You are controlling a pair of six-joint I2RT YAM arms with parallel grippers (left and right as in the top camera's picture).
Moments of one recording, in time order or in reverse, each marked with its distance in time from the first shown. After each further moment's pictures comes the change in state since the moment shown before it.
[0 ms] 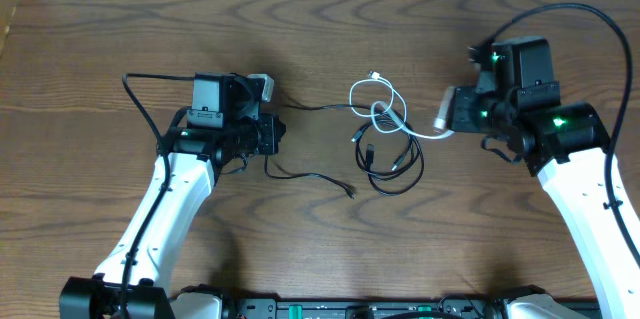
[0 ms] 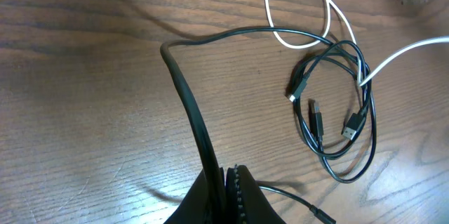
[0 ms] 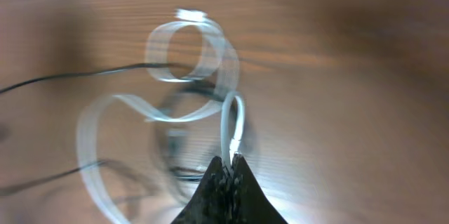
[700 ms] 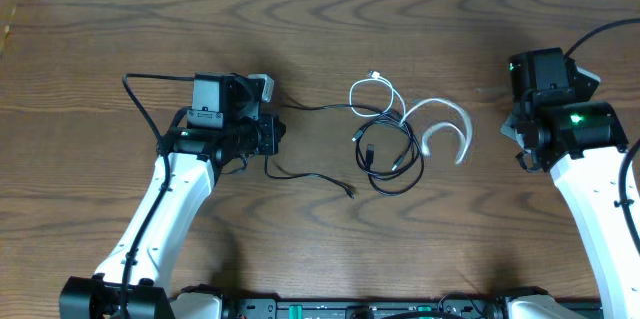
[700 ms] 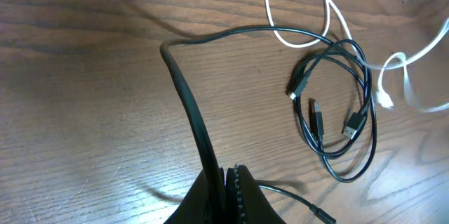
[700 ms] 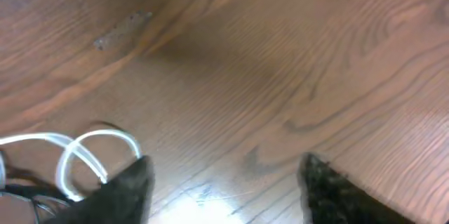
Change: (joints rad) left arm 0.000 0.000 -0.001 -0.001 0.000 0.000; right arm -0.086 0.000 0.000 -0.218 0.551 0.311
